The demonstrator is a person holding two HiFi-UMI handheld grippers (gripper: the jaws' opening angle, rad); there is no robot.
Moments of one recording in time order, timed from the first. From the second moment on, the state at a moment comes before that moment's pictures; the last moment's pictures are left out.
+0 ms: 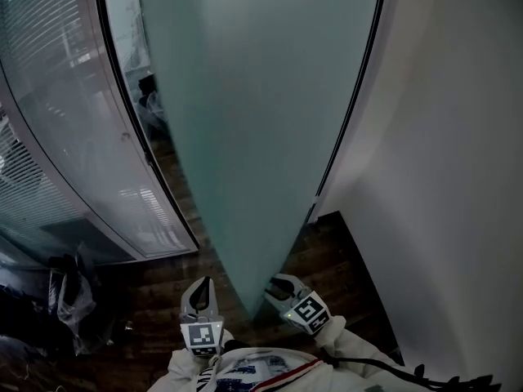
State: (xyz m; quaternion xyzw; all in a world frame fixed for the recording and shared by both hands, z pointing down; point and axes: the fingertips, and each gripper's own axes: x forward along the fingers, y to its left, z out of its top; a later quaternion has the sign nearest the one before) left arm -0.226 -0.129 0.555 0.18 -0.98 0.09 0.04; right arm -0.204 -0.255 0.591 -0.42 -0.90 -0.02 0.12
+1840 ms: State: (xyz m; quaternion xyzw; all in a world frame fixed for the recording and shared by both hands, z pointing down) left arm -0.293 0.122 0.563 0.06 -0.99 0.08 0.07; right arm -0.368 -0.125 0.593 -0.32 -0.94 0.00 0.10
